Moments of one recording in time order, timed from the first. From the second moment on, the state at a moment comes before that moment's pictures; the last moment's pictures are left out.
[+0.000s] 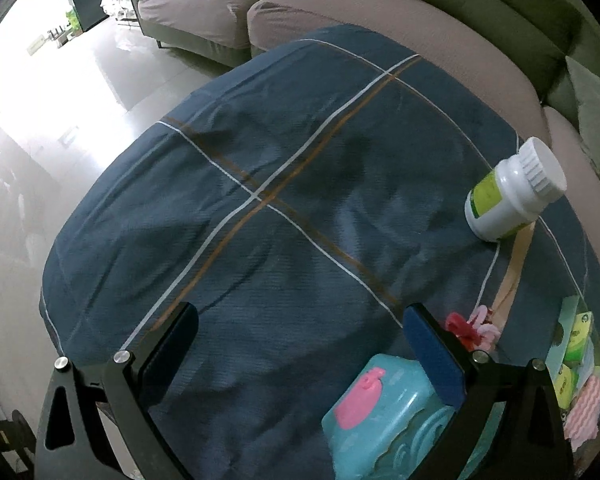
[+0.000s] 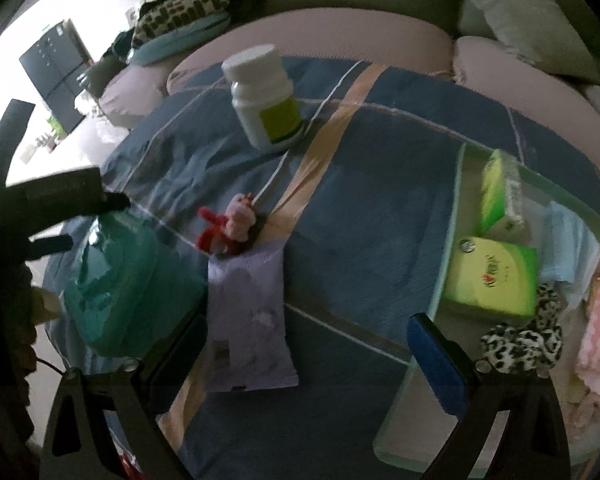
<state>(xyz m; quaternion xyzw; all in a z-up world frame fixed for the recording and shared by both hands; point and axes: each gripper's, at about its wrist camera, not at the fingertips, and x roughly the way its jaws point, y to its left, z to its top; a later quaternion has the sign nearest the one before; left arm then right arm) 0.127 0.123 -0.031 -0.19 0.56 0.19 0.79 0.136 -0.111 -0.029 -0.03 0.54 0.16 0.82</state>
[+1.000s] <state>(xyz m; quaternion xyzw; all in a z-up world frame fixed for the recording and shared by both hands) 0.126 0.126 -0.028 -0.18 0.56 0.19 0.79 0.132 -0.094 -0.056 -0.05 0.56 0.19 0.81</state>
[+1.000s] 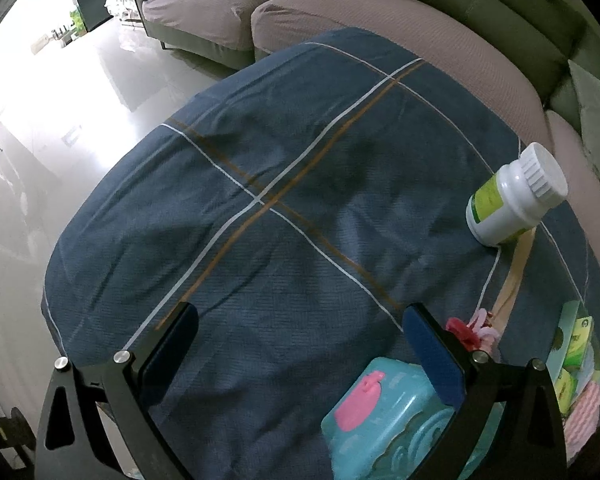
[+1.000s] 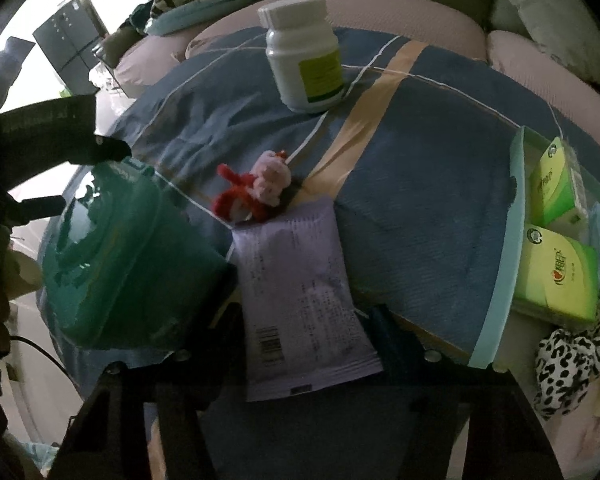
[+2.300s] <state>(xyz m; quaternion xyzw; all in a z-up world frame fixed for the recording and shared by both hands) 0.191 0.029 -0.003 -0.11 0.59 0.04 0.80 0.147 -0.190 -0.002 0.08 0.50 0.14 0.85</state>
